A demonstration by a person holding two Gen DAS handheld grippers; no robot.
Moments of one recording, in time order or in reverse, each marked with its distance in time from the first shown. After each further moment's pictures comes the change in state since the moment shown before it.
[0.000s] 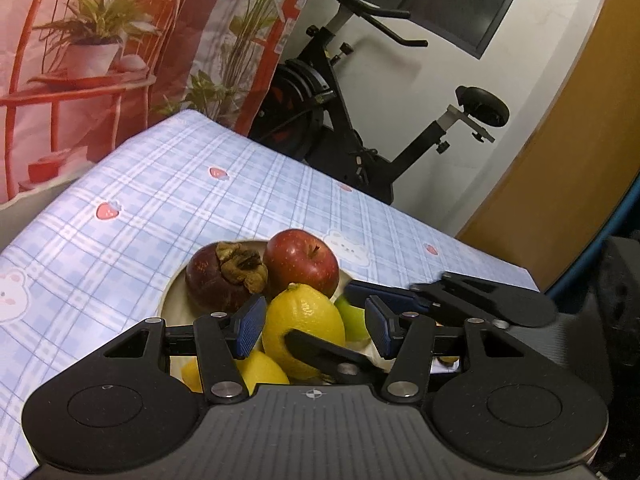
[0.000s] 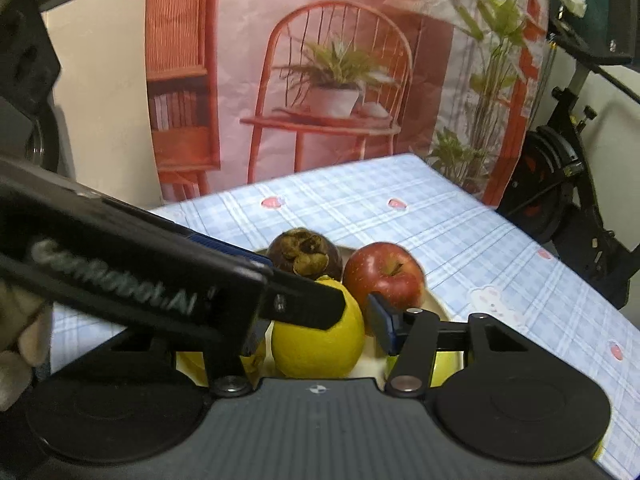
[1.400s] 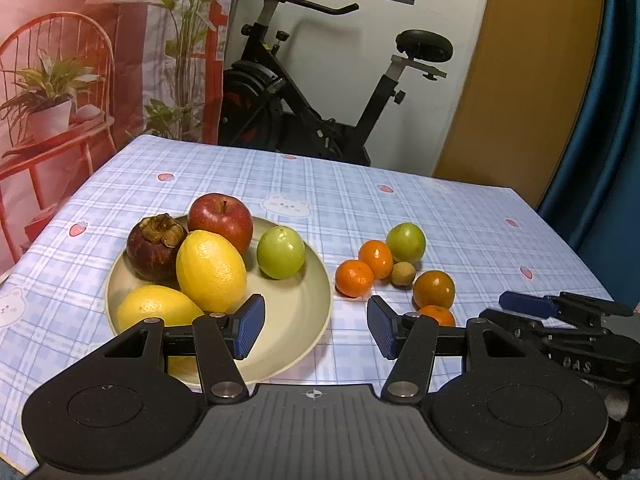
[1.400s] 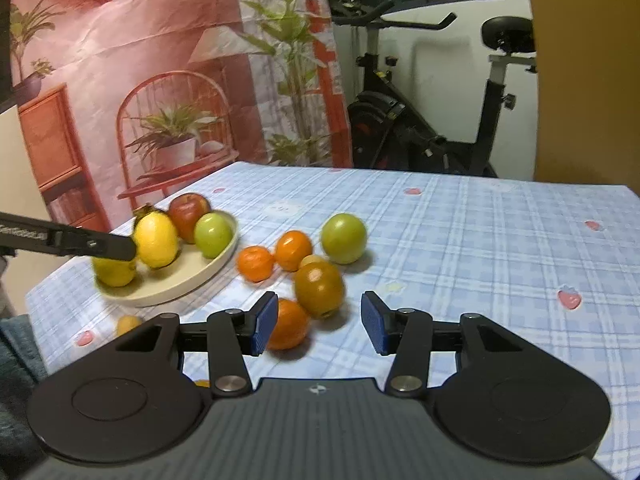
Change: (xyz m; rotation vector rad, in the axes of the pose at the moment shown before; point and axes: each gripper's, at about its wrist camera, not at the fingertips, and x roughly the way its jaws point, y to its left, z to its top) left arm -0.026 -0.078 -0.045 0.277 0.042 0.044; right arm -0.171 -0.061 -0.141 0.456 -0.122 -0.264
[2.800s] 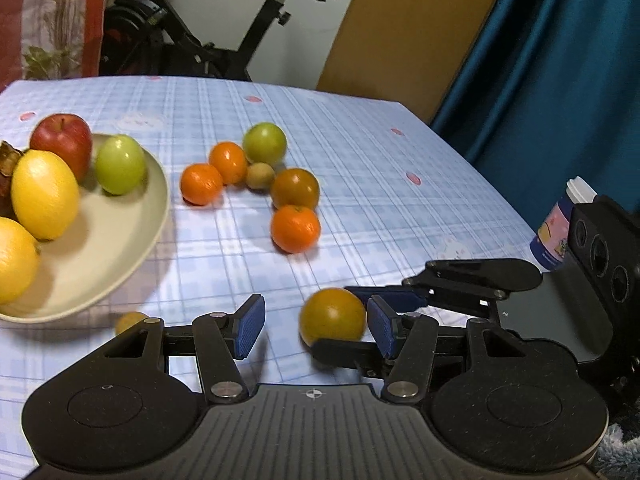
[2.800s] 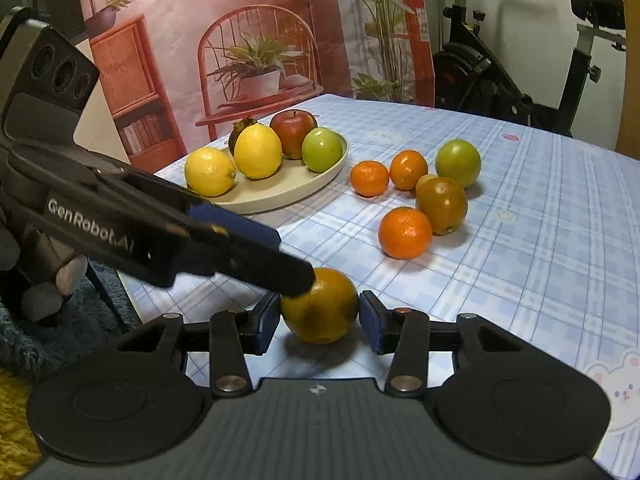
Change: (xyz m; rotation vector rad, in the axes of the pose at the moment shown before) left arm 0.037 -0.048 -0.038 0.085 0.216 -0.349; right arm 0.001 0.048 -0.031 -0.114 0.170 0.189
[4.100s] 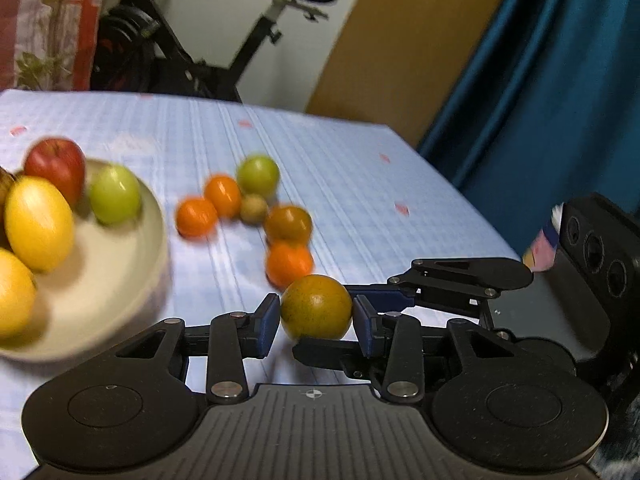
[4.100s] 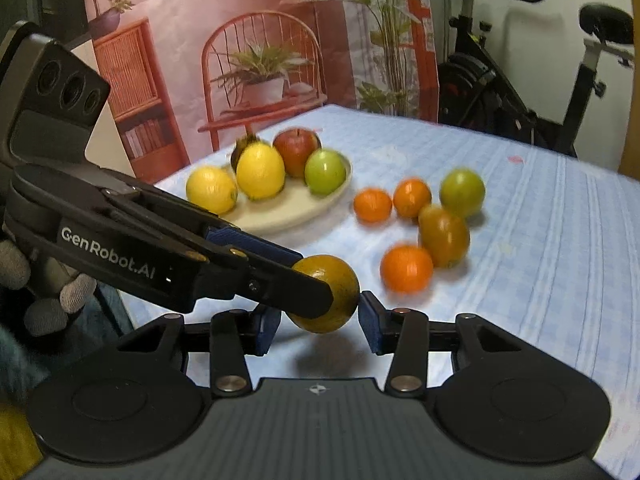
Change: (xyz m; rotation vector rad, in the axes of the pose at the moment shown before) left arm -0.010 0.014 0.019 -0.024 -0.078 -0.048; right arm 0.002 -0.002 0.027 -0.033 -0.017 0.000
